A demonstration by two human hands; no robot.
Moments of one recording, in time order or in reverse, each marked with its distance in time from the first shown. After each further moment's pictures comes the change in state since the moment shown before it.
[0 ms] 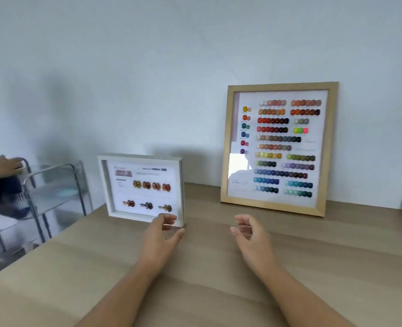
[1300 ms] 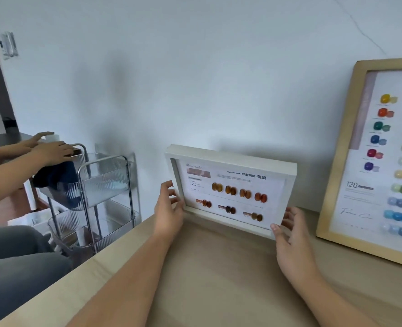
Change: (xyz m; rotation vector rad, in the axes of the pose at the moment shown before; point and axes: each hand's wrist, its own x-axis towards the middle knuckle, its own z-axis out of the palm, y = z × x) left_hand 0.178 -0.116 -0.061 -0.121 0.292 -0.021; right_hand 0.124 0.015 0.138 0.034 0.045 -0.178
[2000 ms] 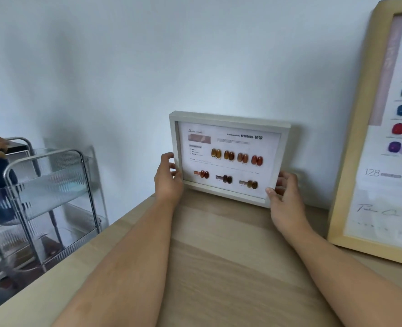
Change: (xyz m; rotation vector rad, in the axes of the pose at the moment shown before) left_hand 0.104 -0.028 0.098 0.026 -0.026 0.034; right_hand 0.117 0.066 0.029 -0.056 0.100 0.087
